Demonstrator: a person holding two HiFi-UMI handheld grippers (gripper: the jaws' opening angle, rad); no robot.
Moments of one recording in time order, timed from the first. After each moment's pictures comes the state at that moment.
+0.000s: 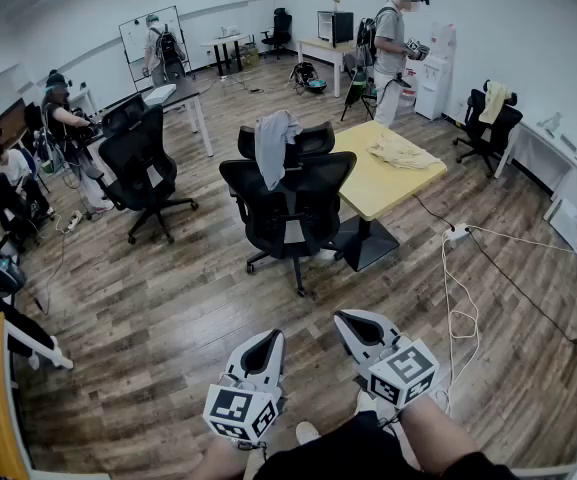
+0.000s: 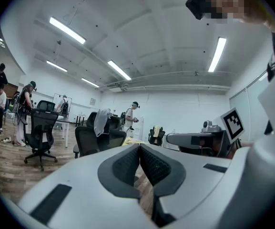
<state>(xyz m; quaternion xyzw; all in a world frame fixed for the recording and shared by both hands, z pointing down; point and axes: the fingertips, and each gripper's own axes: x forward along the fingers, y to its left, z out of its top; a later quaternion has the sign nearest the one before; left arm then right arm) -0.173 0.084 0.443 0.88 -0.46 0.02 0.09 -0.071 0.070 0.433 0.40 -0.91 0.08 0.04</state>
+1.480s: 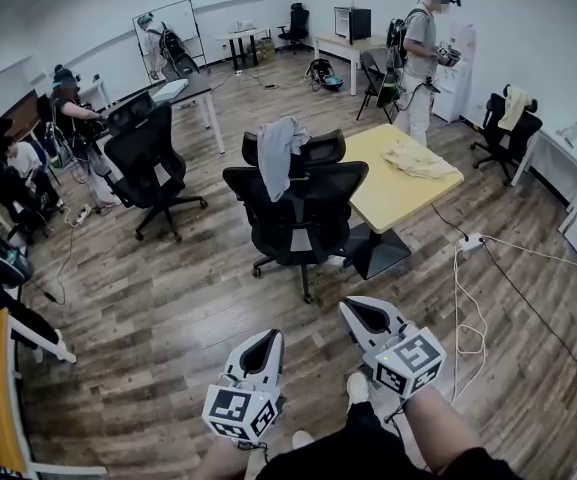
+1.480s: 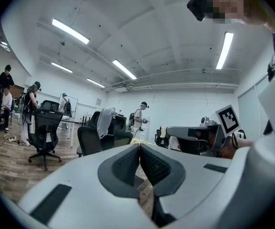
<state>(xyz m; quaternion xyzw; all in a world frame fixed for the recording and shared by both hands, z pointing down) -0.152 0.011 0.446 0.86 -0.50 0.02 0.09 -0.038 -0.026 0.419 0.38 -0.92 0.07 0.03</state>
